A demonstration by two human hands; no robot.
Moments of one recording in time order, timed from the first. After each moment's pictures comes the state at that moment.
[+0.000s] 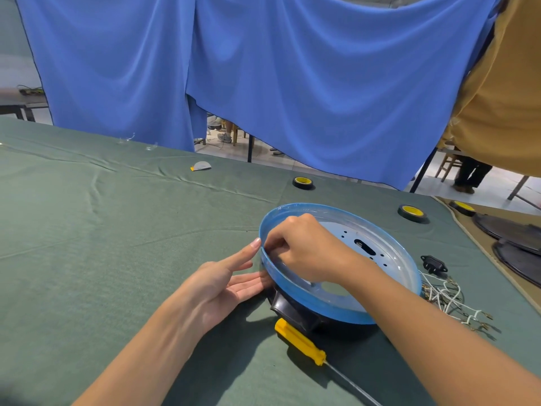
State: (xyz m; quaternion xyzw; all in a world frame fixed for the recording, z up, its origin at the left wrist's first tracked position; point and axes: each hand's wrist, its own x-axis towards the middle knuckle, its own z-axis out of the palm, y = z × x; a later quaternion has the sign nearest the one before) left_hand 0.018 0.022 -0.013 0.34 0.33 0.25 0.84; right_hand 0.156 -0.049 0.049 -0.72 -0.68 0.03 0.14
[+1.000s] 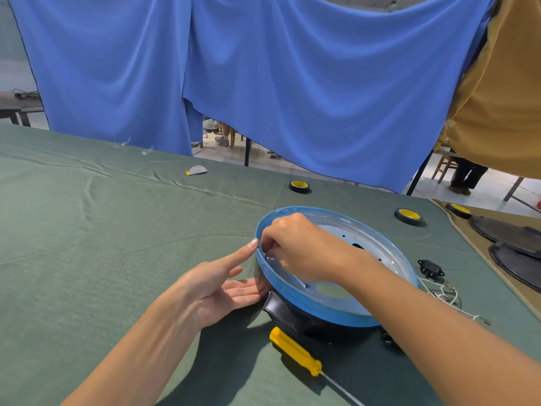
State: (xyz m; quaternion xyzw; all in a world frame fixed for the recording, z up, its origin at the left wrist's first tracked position) left_hand 0.025 0.028 -0.004 0.37 0.37 0.22 0.82; right_hand 0.160 -0.044 0.058 -0.70 -0.71 -0.02 0.07
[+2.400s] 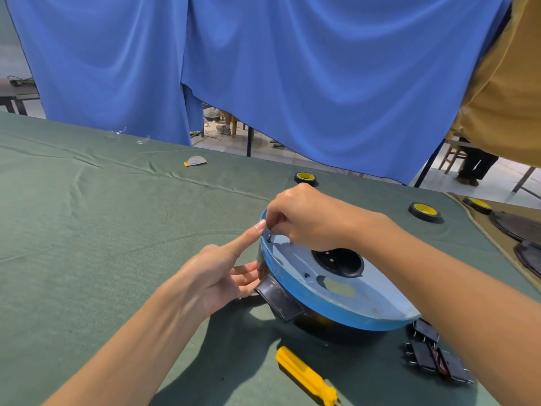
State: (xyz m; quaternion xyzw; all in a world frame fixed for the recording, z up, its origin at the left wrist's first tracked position) left_hand 0.049 0.055 -0.003 0.39 0.36 0.24 0.81; right_hand 0.185 -0.008 0.083 -0.70 -0.72 0.00 0.03
